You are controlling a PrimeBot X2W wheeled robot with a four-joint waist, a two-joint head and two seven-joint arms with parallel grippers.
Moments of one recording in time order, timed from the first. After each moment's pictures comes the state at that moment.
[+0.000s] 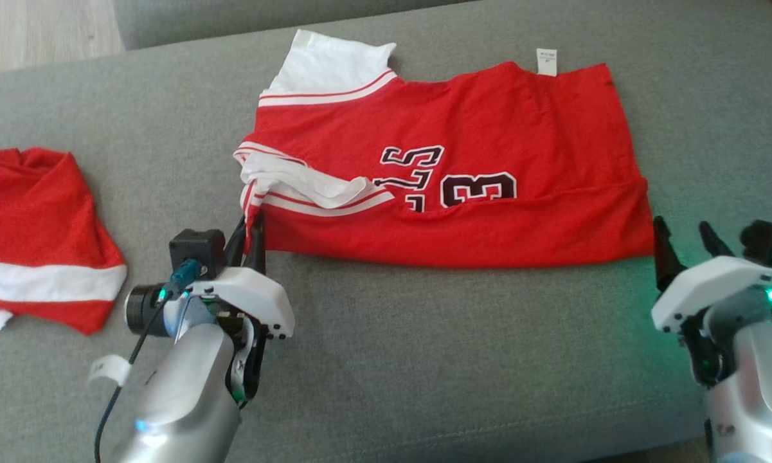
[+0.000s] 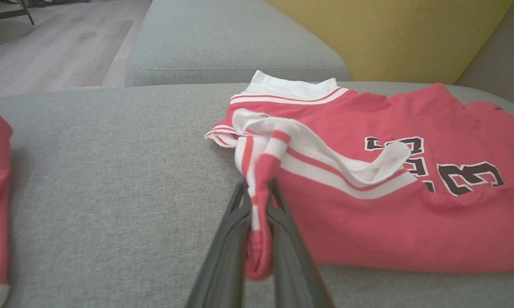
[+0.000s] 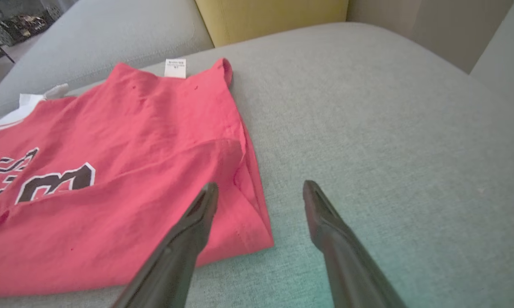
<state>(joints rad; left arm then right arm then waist) -0.44 0.09 -0.44 0.66 -0.39 0.14 -0.25 -0.32 -0.13 -0.15 0.54 0.19 0.13 0.13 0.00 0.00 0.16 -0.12</state>
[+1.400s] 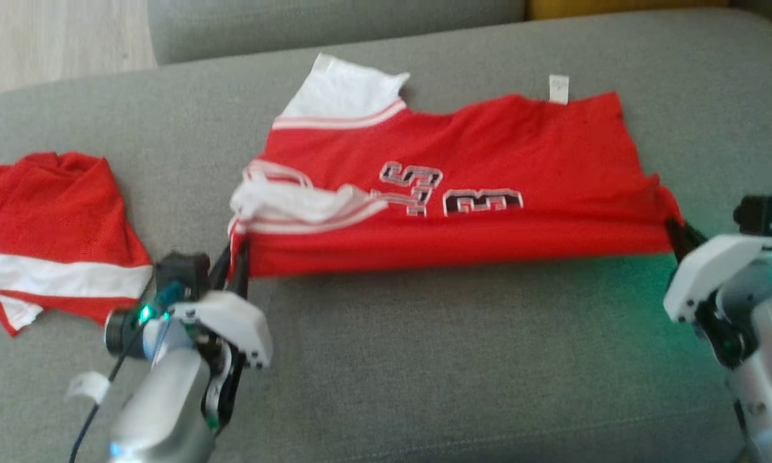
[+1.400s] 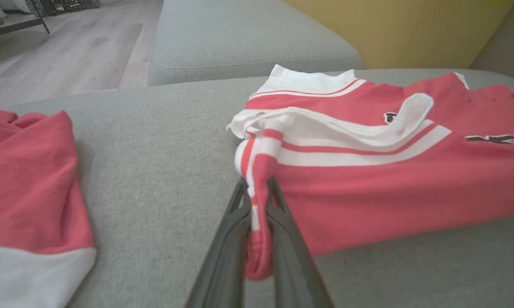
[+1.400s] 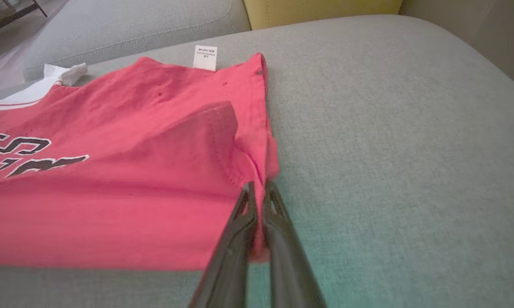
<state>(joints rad) -0.40 0.17 -0.47 0.63 -0.40 0.13 -0.22 -0.43 -0.27 0.06 0.67 0.35 0.13 0.21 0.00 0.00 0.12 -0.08</state>
